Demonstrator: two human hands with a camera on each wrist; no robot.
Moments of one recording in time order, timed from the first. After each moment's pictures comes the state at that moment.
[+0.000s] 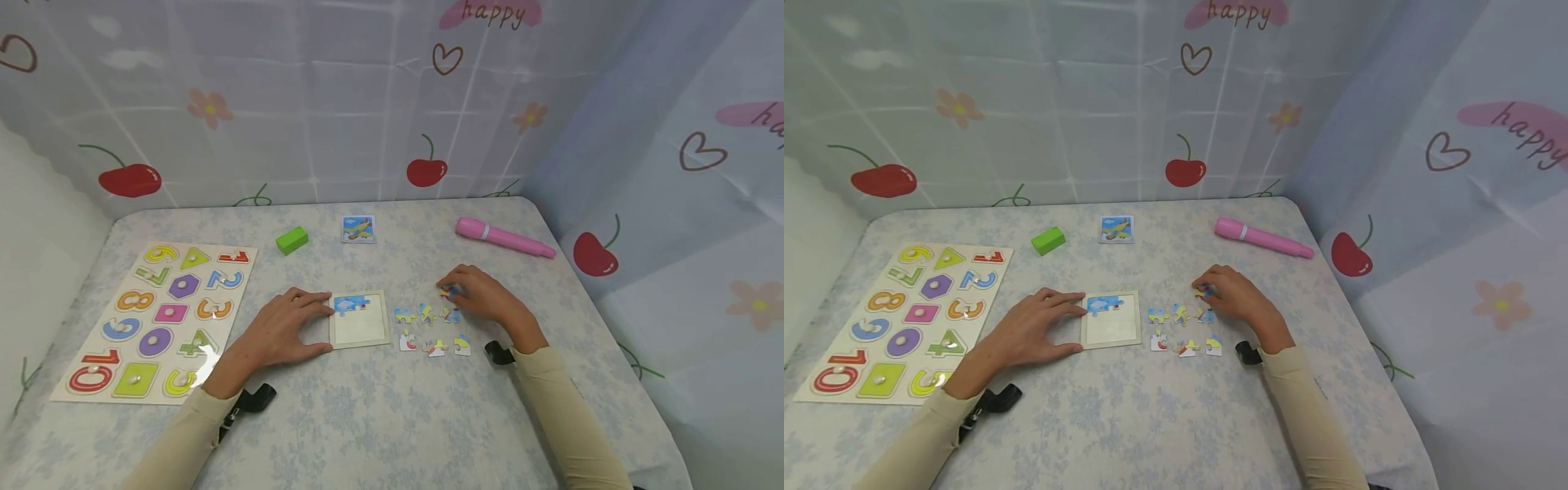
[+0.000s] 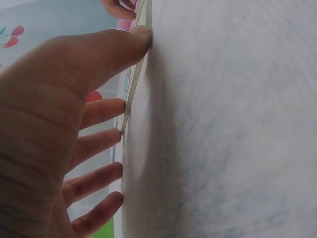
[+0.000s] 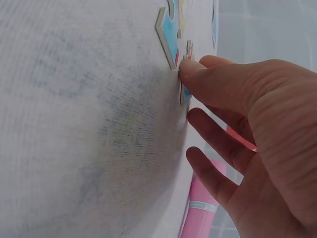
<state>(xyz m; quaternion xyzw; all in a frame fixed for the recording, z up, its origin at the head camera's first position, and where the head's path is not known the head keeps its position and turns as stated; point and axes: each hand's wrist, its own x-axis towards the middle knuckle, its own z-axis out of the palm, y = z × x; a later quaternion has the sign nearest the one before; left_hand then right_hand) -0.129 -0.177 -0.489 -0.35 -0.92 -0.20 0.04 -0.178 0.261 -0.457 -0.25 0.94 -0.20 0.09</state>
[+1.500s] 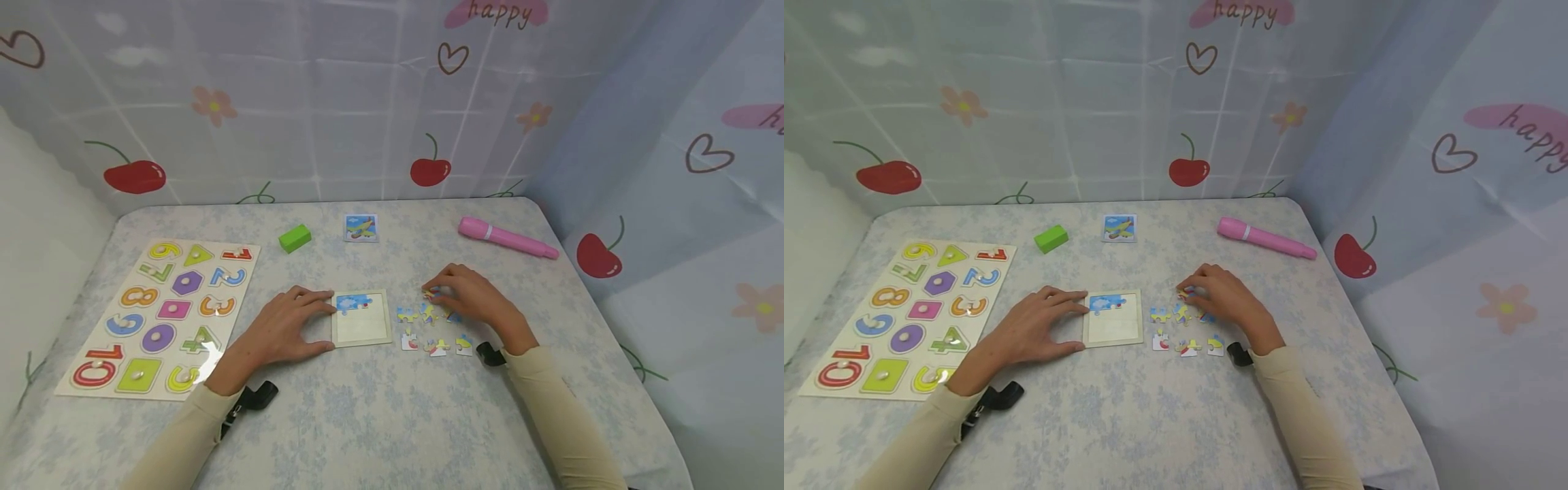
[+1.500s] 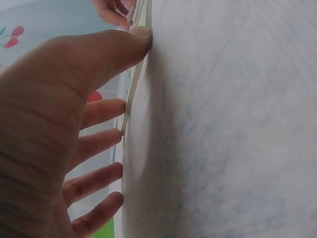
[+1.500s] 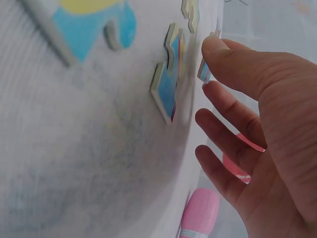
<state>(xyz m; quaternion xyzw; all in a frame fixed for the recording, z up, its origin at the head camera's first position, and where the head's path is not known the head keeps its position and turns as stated) -0.128 -0.176 -0.488 -0.34 -0.92 -0.19 0.03 -0.177 0.238 -0.459 -0.27 0.94 -0.19 0.07</state>
